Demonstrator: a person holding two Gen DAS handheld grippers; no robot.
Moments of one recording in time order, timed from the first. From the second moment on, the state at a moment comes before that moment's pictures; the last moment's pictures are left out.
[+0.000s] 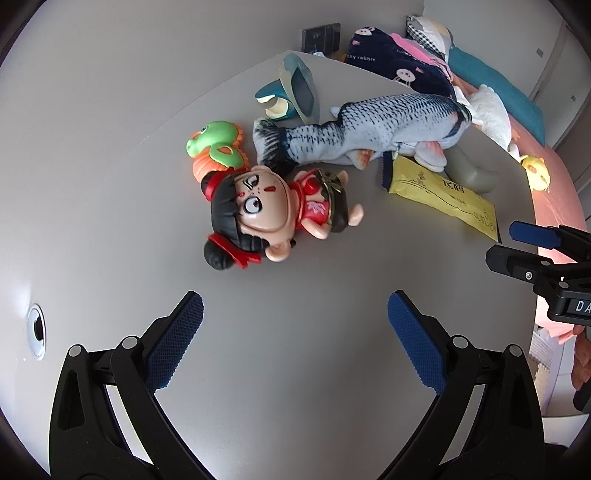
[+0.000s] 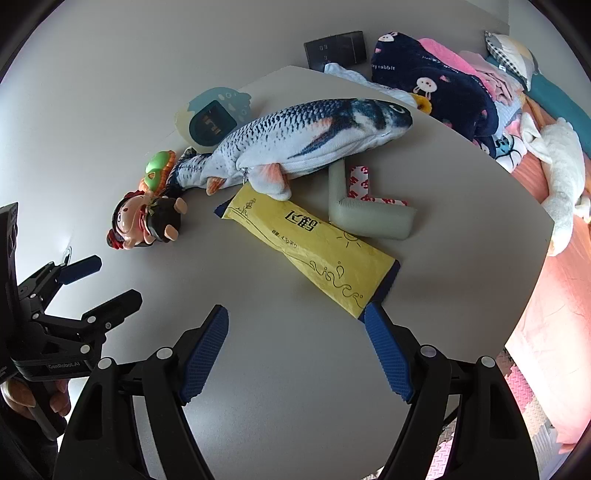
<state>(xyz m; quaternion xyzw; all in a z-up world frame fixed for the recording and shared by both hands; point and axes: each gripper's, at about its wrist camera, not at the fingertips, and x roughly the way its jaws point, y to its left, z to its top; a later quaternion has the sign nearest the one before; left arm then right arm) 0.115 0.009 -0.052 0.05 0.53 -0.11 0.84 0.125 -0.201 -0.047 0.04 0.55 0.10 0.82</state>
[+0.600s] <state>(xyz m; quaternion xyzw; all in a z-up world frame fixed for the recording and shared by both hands) 0.175 0.001 -0.055 0.14 0.51 -0.17 0.83 0.173 -0.191 -0.068 0.00 0.56 0.10 0.82</state>
